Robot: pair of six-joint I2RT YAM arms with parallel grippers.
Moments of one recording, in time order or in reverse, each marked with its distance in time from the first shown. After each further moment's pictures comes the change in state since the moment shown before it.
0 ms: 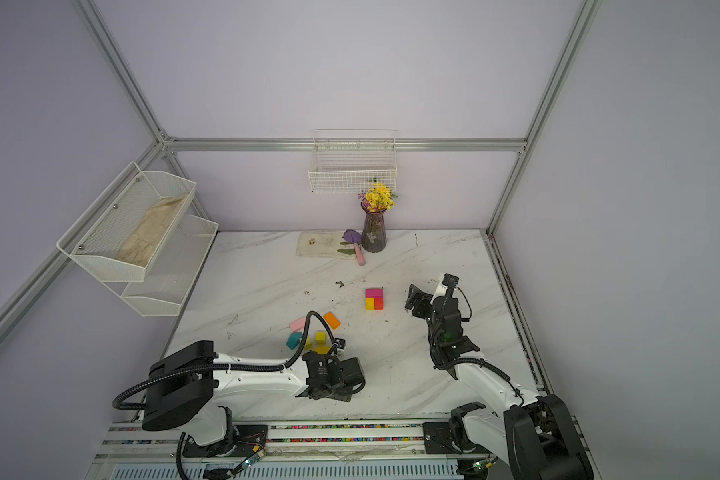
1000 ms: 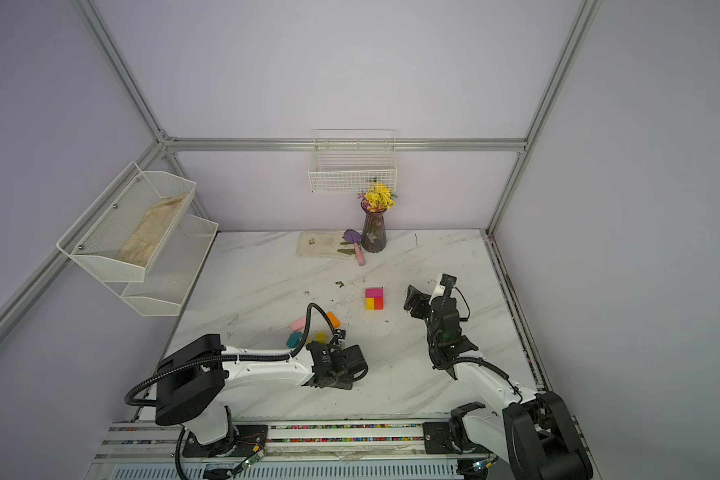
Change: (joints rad) left arm 0.075 0.048 0.050 0.009 -0.006 0.021; right arm 0.017 0.012 0.000 0.006 0.000 -0.003
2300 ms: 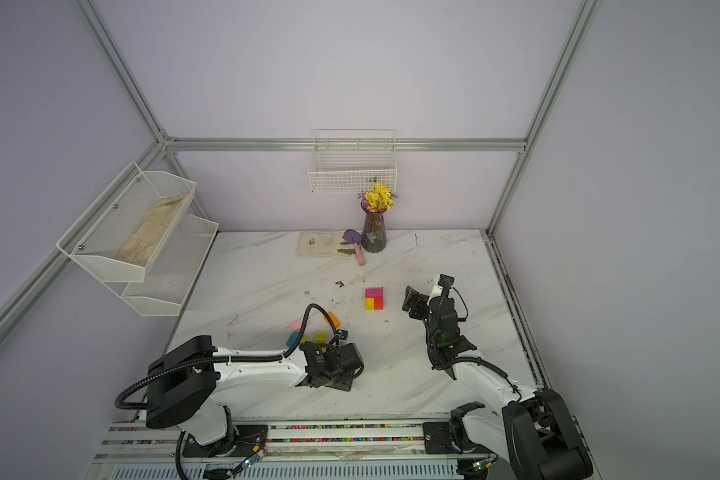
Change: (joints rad) left arm 0.010 -0.047 -0.049 0.065 0.061 0.104; right arm 0.019 0.013 0.000 0.000 0.007 0.000
